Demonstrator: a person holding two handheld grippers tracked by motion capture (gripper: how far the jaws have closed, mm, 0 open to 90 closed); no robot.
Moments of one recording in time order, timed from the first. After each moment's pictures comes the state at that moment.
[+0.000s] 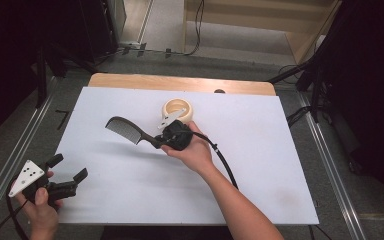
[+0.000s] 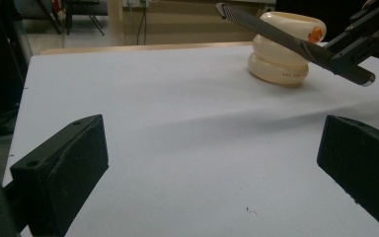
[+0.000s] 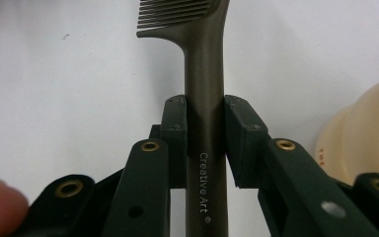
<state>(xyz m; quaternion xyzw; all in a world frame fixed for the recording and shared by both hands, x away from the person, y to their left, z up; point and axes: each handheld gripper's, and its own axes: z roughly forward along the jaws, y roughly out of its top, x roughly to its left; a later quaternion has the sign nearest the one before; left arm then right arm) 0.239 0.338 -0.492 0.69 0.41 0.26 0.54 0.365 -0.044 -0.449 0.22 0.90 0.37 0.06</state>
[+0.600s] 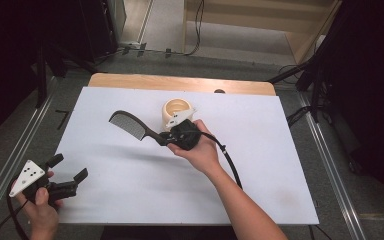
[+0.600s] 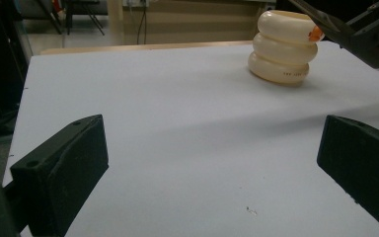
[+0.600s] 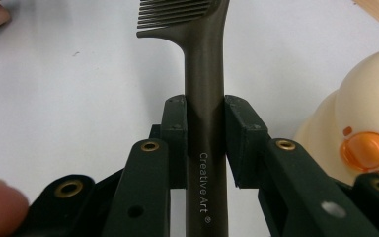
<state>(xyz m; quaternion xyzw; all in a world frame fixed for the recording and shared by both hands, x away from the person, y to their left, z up) 0.239 0.337 -0.492 0.69 0.41 0.26 0.54 0.356 -0.064 -0.435 0.22 0.88 0.41 0.08</state>
